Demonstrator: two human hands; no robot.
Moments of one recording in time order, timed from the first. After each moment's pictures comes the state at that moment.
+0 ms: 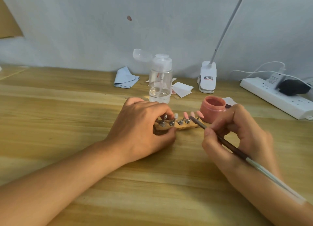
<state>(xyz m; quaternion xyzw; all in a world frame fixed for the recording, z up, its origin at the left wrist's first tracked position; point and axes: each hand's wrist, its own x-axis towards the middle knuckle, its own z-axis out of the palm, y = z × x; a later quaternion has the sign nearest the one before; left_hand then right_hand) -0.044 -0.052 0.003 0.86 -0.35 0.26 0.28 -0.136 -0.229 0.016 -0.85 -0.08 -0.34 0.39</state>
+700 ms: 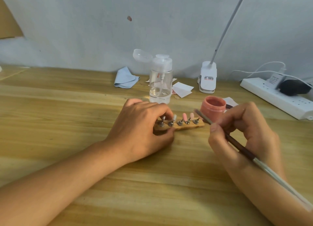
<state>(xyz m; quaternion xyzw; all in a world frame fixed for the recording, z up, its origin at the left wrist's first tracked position) -0.046 -0.051 0.005 0.88 -0.33 0.23 0.26 -0.136 -0.229 0.015 -0.83 -0.08 -0.37 0.41</state>
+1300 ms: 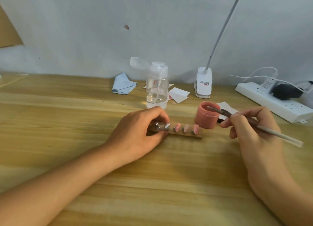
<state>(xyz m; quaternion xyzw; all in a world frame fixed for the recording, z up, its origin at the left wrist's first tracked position) -0.037 -0.048 0.002 0.87 -0.32 0.12 0.37 -0.114 -0.257 0.012 -0.68 0.05 -0.36 0.64</state>
